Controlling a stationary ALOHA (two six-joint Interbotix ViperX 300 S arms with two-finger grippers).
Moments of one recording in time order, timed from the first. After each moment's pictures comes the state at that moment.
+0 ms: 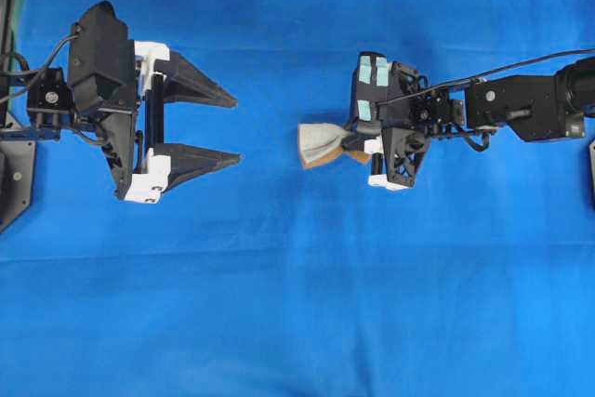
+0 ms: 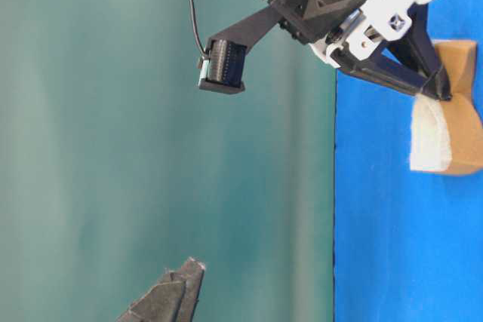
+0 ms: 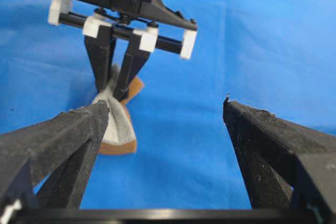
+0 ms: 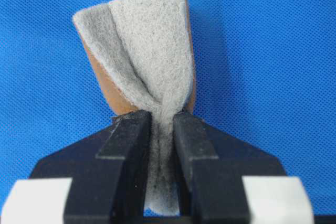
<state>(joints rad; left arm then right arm) 0.03 -0.46 0.92 -0.03 -0.21 -0.15 -0.17 0.15 0.73 -0.23 -0.05 0.20</state>
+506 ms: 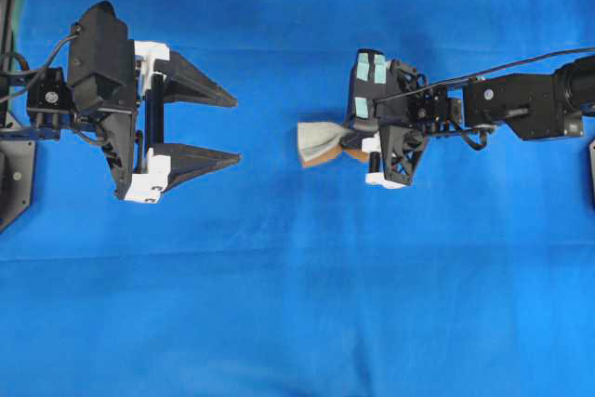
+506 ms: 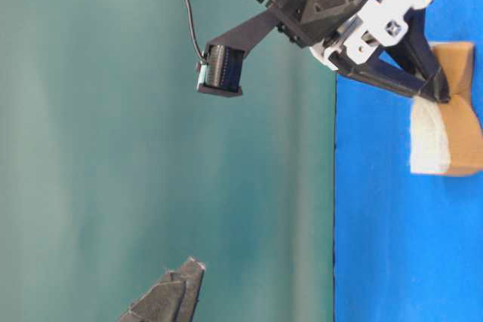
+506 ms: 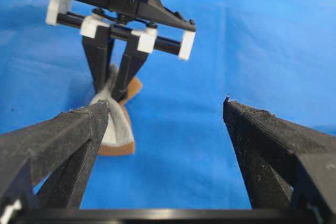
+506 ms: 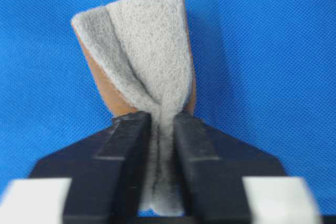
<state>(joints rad) 0.03 -0.46 0.92 -0.03 -0.21 -0.15 -0.17 0.15 0.72 -0.23 -0.05 0.21</state>
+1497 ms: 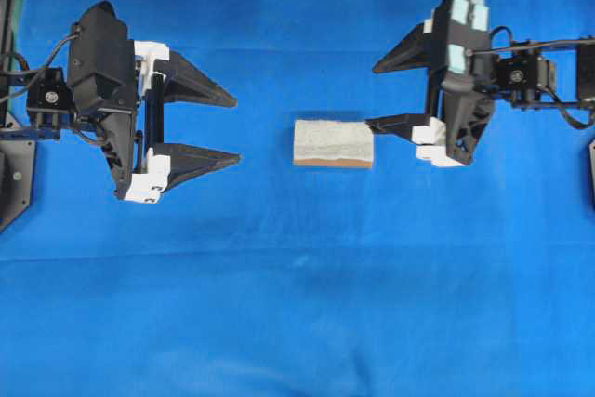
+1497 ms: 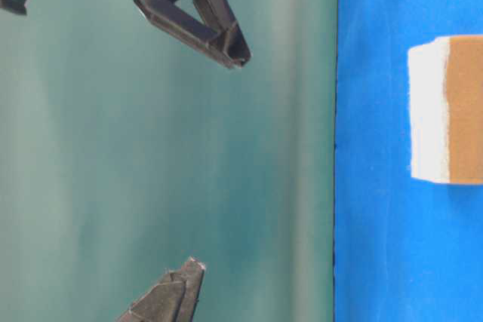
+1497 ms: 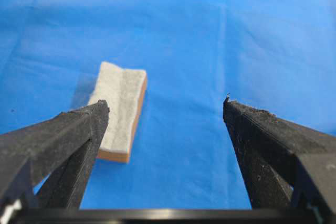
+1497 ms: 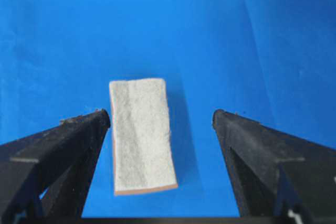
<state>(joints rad) 0.03 -0.46 0.92 -0.03 -0.20 -0.15 -0.13 -0.34 0.74 -0.21 0.20 0.21</state>
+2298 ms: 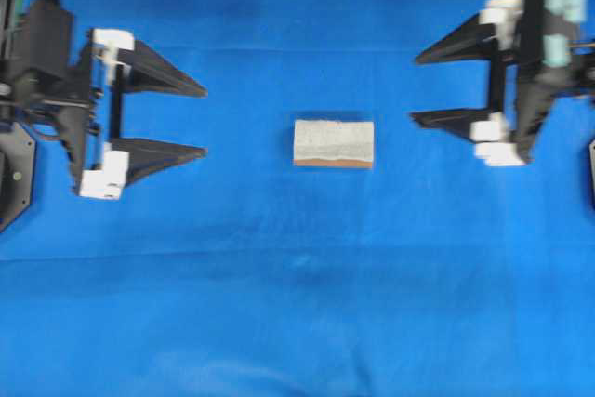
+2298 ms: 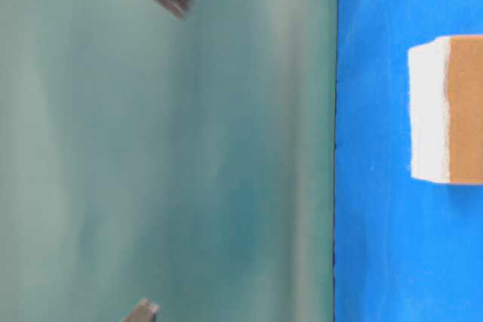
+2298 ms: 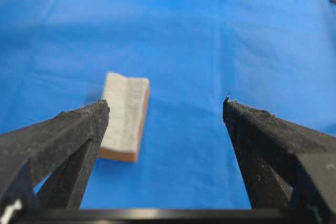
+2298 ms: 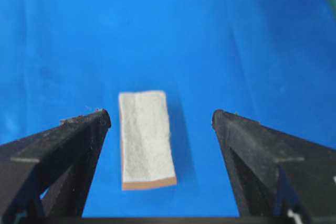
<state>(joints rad) 0.03 -0.67 0.97 -0.03 -0.10 -0.08 -0.13 -0.63 0.88 -0.21 0.18 0.21</state>
